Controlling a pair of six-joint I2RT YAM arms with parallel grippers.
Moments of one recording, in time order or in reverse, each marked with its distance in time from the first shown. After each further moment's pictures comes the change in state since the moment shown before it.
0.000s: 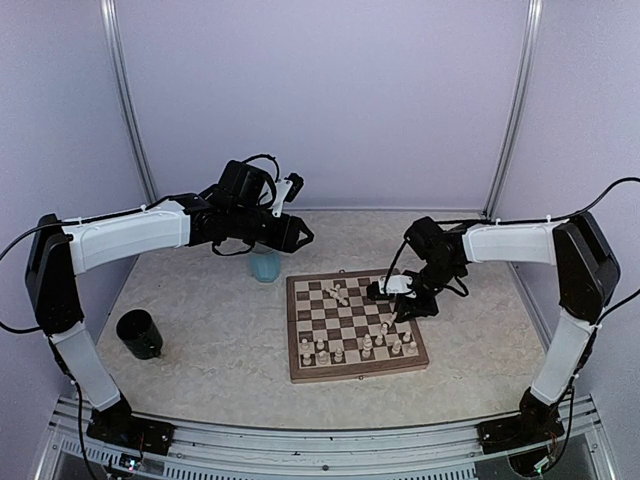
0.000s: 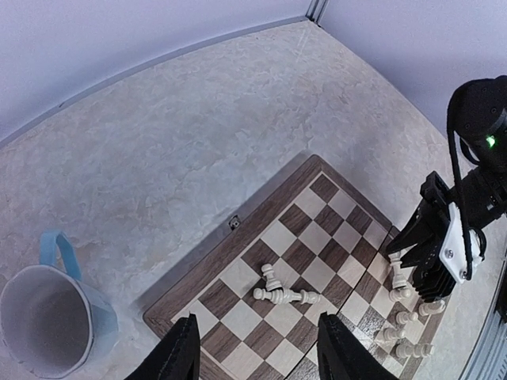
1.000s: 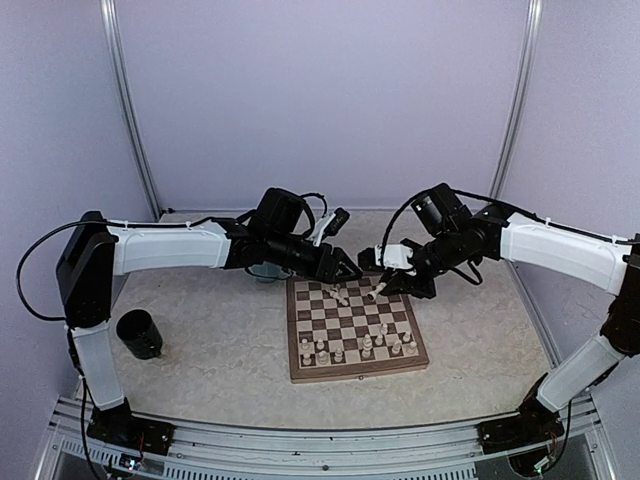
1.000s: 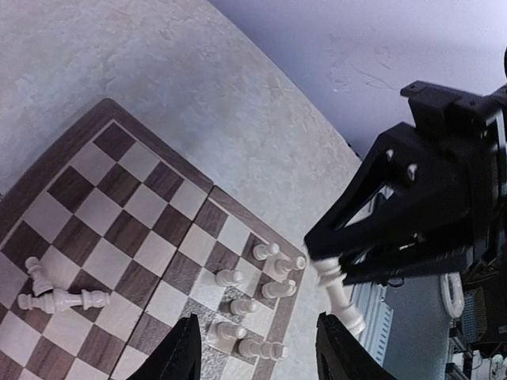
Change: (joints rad) left arm -0.117 0.165 0.008 0.169 0.406 -0.232; right arm 0.126 -0.298 0.035 0.011 -0.009 0.158
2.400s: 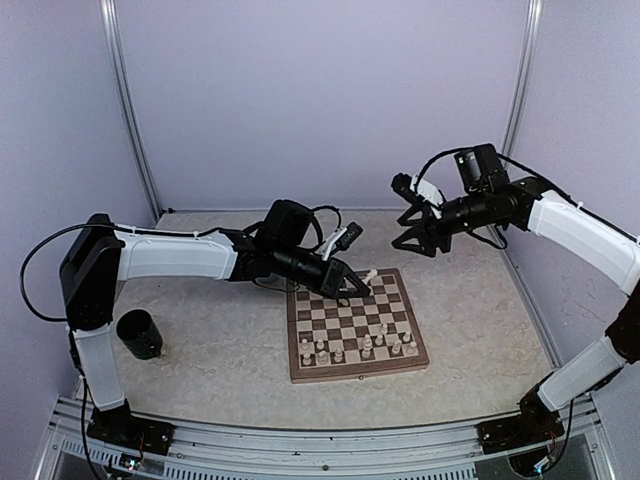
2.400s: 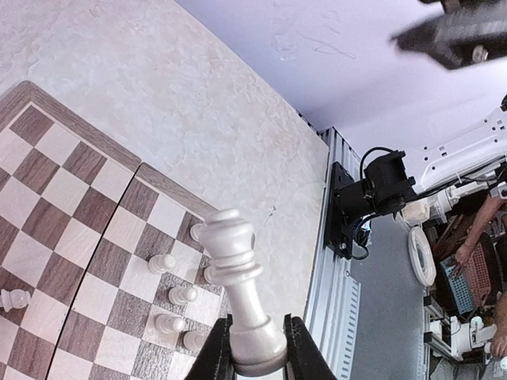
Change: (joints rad) left arm -0.049 0.024 -0.031 0.066 0.144 -0.027; right arm -0.137 -0.043 0.112 0.045 -0.153 0.231
